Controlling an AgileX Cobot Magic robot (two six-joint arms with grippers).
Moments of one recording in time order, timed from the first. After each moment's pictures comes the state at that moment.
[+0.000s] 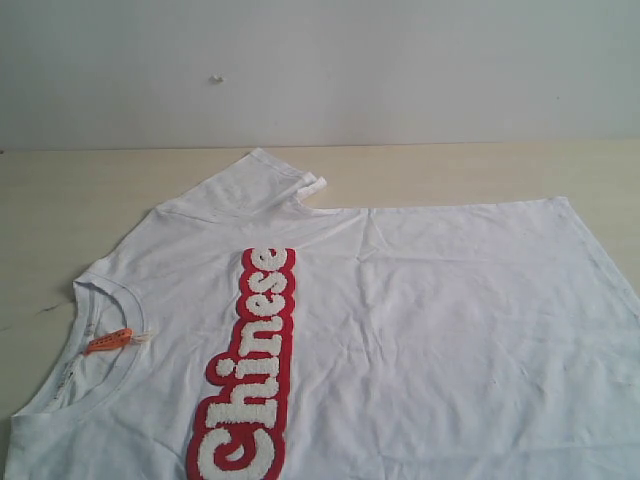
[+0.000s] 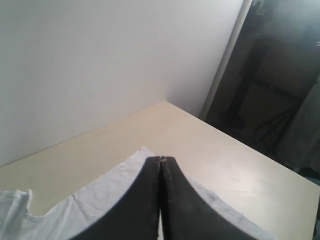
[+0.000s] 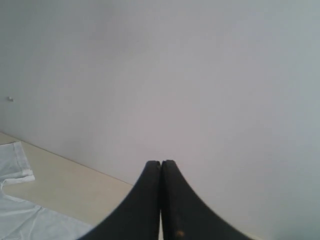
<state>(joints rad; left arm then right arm) -0.05 1.06 -1.02 1.75 -0.96 -1.96 0.21 0.72 -1.06 -0.41 0.61 0.03</state>
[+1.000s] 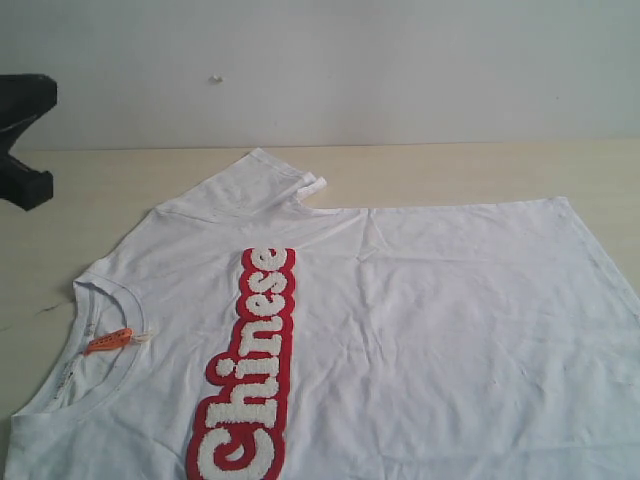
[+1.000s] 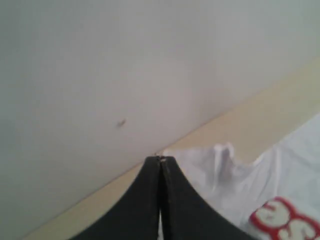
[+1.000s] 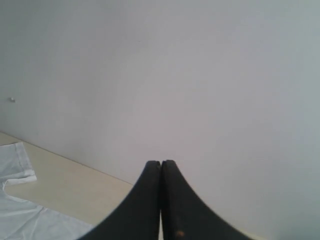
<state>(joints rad) -0.14 1.19 -0.57 0.74 -0.48 -0.28 0.21 0.72 -1.06 -0.40 0.61 0.03</state>
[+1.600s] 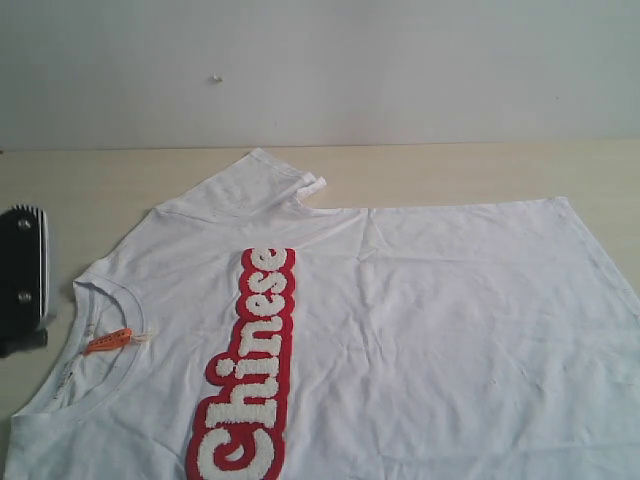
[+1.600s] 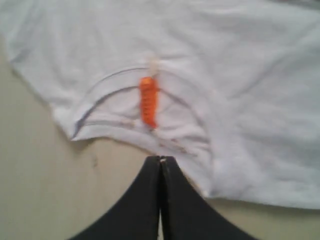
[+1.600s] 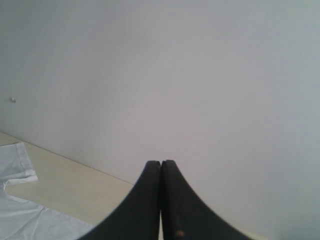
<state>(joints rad) -0.36 1.20 -0.57 0.03 0.49 1.08 0.21 0.72 -1.06 -0.40 0.61 0.03</state>
